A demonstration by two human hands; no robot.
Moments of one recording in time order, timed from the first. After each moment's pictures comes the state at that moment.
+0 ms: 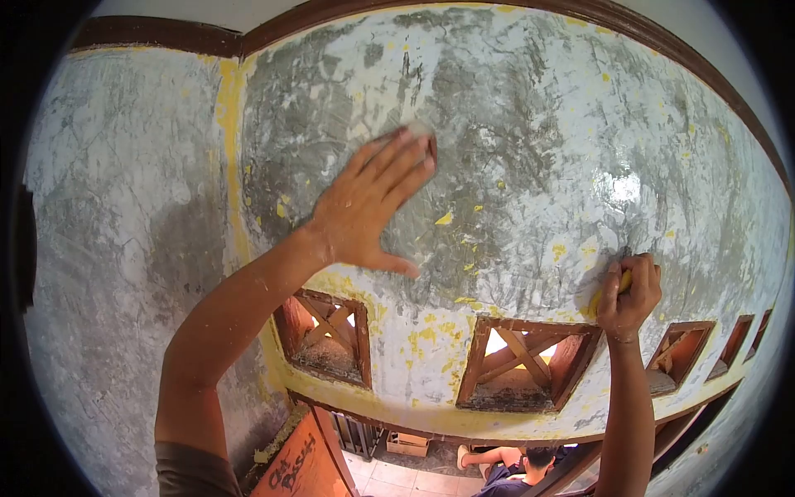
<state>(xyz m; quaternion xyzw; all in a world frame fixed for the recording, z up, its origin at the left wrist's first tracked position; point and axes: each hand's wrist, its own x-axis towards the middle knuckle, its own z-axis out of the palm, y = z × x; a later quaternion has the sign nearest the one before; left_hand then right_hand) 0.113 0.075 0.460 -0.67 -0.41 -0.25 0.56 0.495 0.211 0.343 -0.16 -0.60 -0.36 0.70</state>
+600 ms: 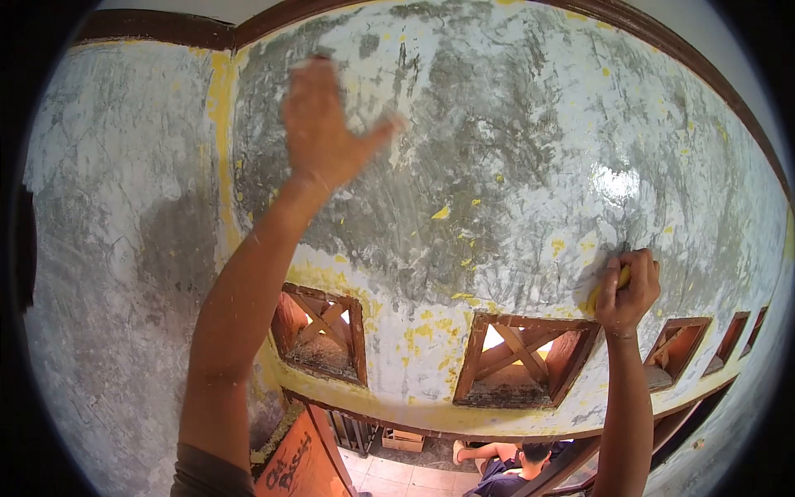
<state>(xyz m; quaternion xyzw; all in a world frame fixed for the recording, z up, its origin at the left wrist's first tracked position) 0.093 0.120 0.491 -0.35 -0.54 -0.40 0.65 0.494 0.207 0.343 -0.18 -0.60 -0.36 0.69</state>
